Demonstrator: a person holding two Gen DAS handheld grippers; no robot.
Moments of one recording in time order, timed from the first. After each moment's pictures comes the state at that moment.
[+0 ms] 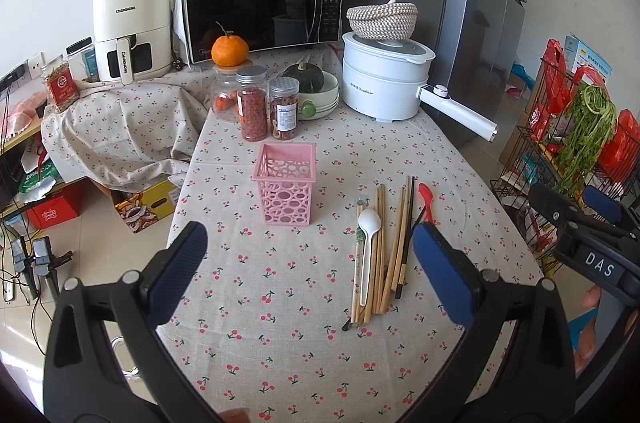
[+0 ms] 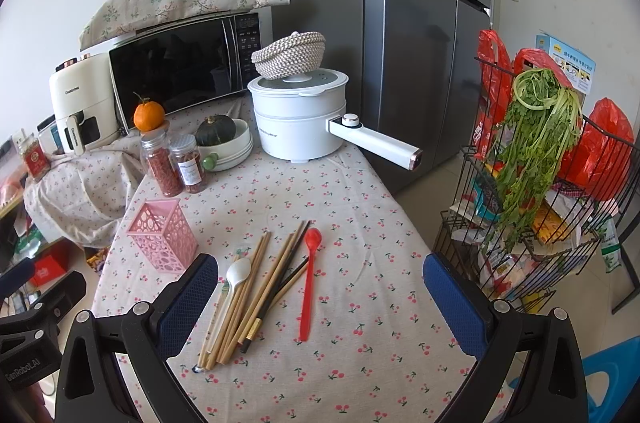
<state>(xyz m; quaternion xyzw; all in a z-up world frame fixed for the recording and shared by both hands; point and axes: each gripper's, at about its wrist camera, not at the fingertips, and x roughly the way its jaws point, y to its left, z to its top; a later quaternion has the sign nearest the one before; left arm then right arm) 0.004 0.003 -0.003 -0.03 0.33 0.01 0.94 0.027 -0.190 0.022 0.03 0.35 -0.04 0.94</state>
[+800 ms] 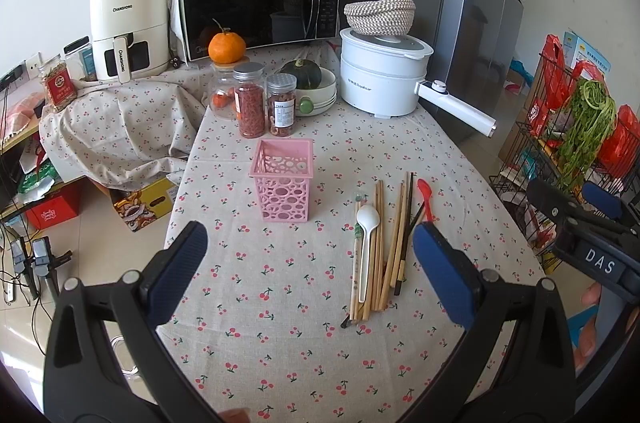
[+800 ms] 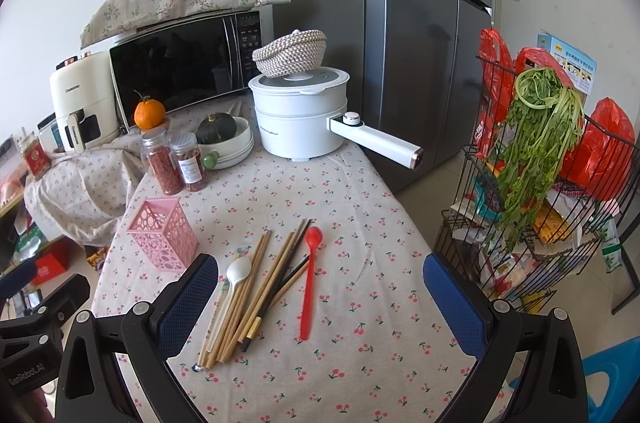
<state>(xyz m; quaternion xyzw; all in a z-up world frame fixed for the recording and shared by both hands) 0.004 -0.001 -0.007 -0.03 0.34 0.01 0.94 0.027 -0.189 0.020 0.03 0.35 -0.04 0.93</state>
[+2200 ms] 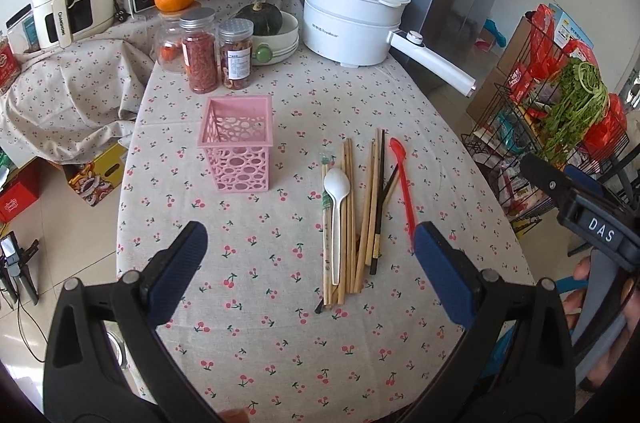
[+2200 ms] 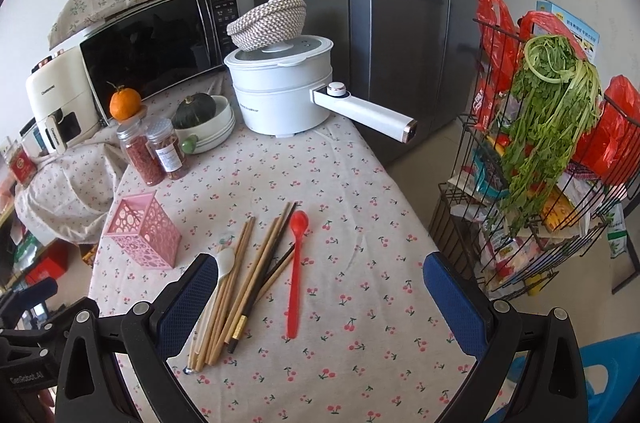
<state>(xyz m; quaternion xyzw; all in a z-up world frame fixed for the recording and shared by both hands) 0.060 -0.003 -0.021 -0.04 0.45 -0.09 0.89 0.074 -0.217 0.010 0.05 0.42 -0.05 0.90</state>
